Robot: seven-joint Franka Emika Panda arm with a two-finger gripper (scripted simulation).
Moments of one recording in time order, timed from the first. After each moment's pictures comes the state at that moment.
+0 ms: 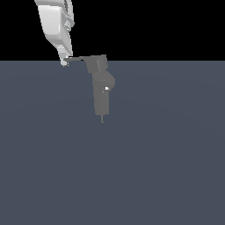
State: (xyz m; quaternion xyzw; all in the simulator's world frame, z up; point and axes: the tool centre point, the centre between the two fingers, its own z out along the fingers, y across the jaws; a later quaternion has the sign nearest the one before) arm -0.001 0.156 0.280 0.77 -0.63 -0.06 0.08
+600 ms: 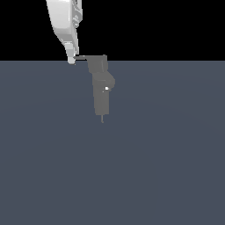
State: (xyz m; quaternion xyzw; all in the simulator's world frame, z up) arm -0.028 0.122 0.286 0.77 -0.63 -0.07 0.08
